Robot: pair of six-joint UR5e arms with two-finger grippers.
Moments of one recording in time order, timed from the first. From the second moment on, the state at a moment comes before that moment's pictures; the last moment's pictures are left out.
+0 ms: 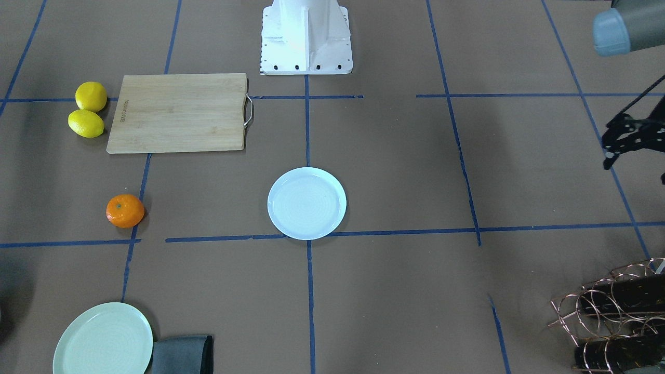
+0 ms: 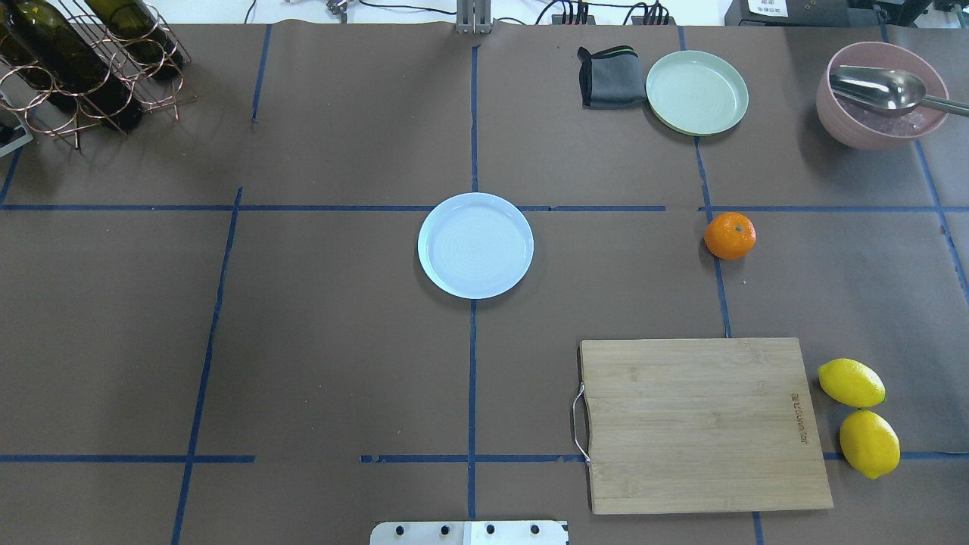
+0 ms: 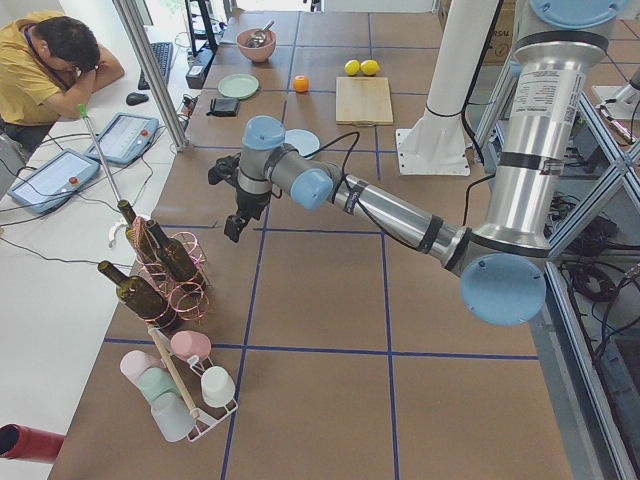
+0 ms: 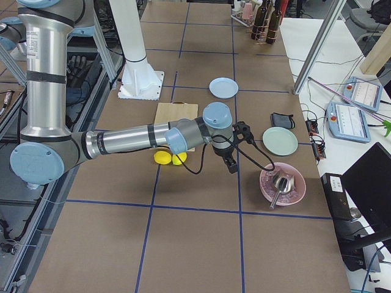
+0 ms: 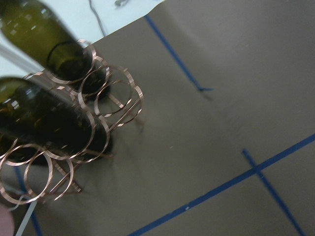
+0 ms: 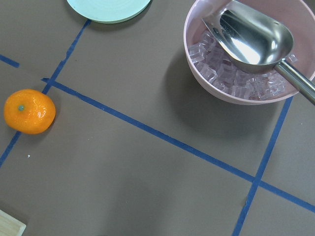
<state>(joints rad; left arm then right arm) -1.34 -1.69 -1.83 -1.68 -2.17 -0.06 1.45 -1.65 1.84 -1.31 2.37 -0.04</state>
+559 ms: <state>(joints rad) -1.58 -1.51 -1.78 -1.46 -2.29 0.32 1.40 -1.64 1.86 -1.31 2.37 0.03</state>
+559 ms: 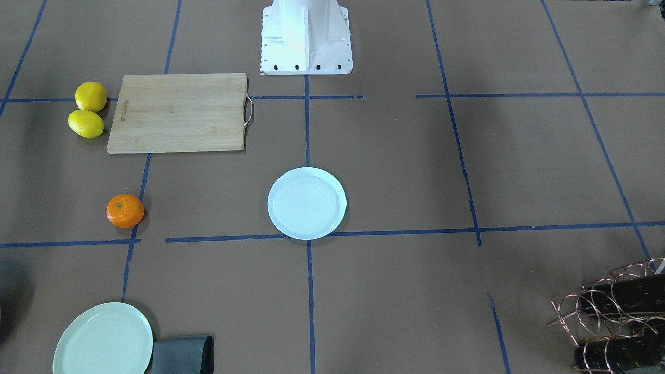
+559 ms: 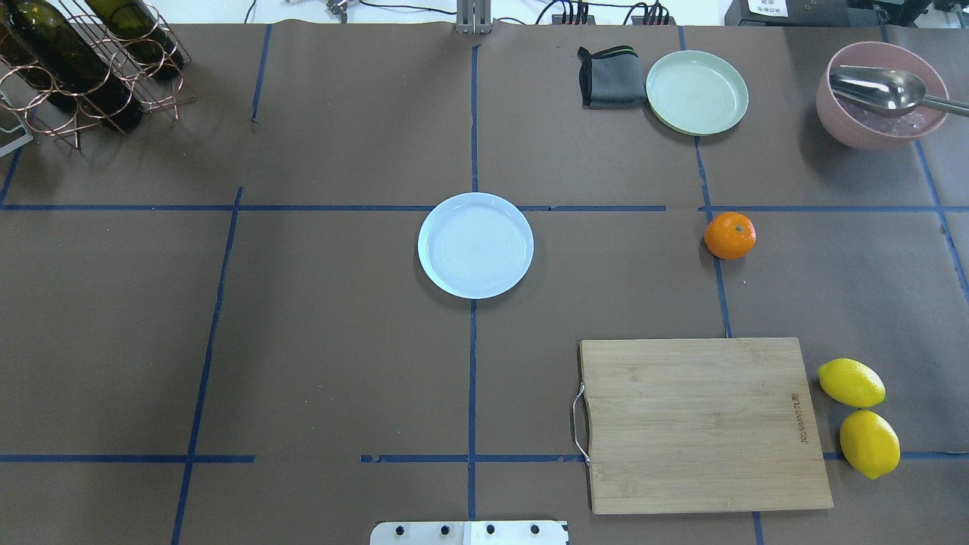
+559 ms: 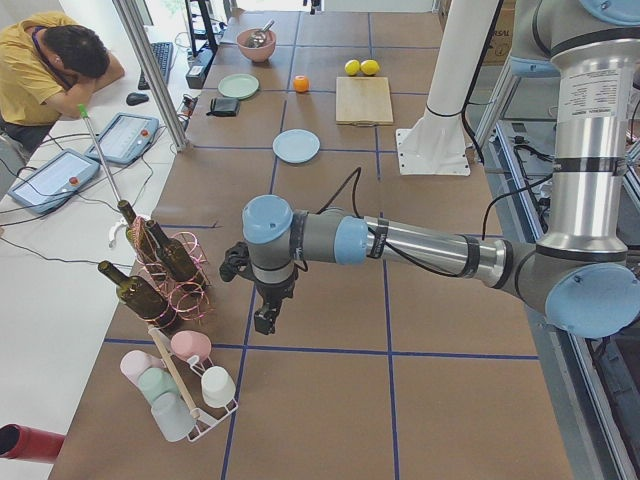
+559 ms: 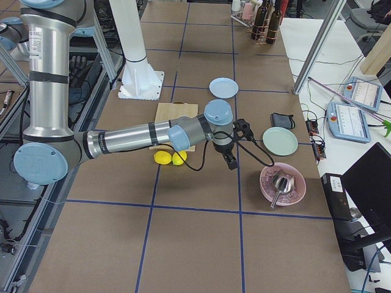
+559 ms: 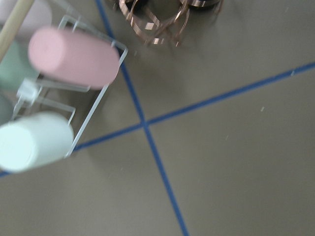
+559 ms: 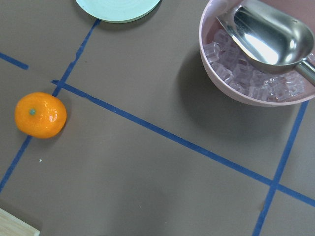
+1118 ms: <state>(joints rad) -1.61 -1.47 -1.78 -1.46 -2.29 0.34 1.14 -1.45 1.85 -1.32 2.24 0.39</state>
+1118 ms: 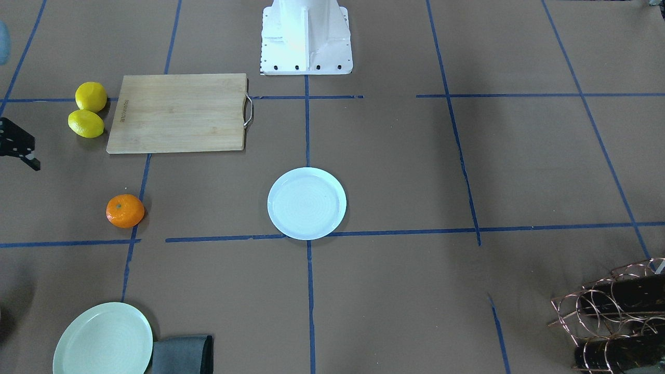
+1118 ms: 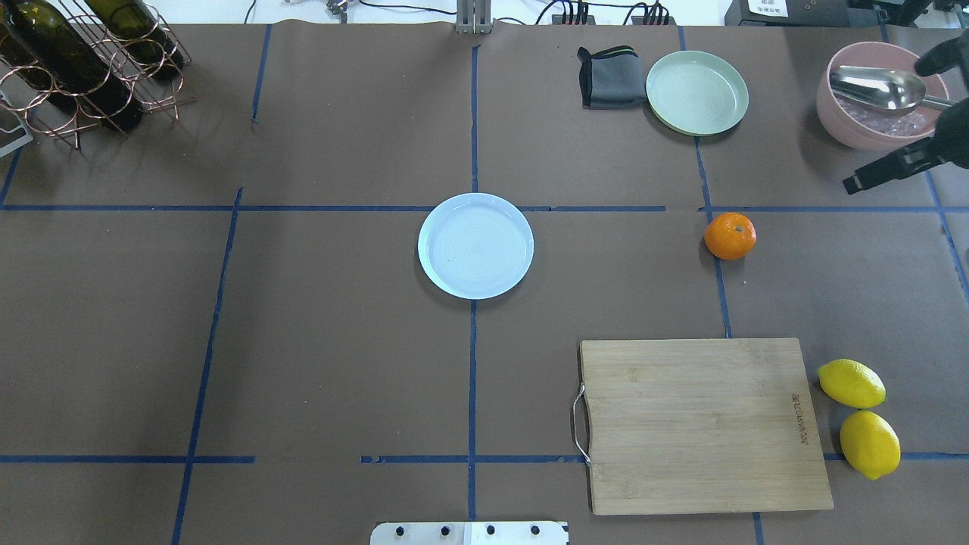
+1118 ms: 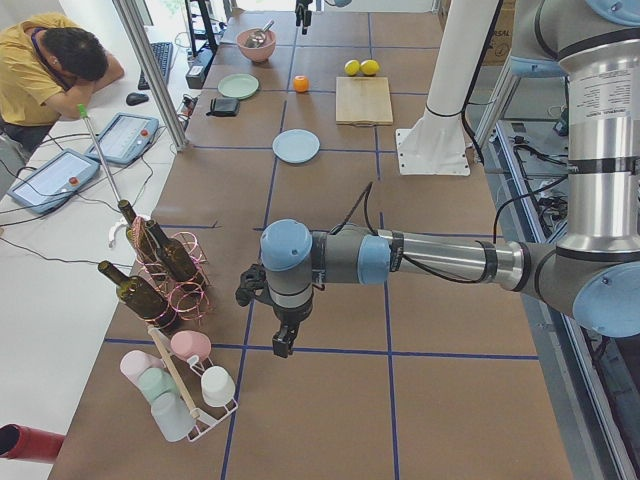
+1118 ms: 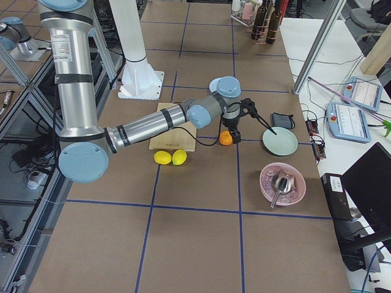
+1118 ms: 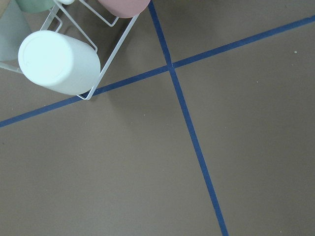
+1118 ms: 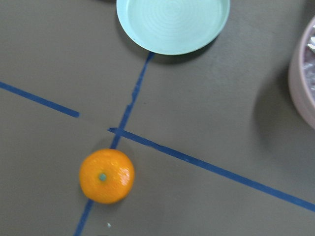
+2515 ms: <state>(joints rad) -1.61 -1.47 -1.78 -1.47 -2.29 0.33 0.84 -1.28 1.64 -1.31 1.92 0.64</state>
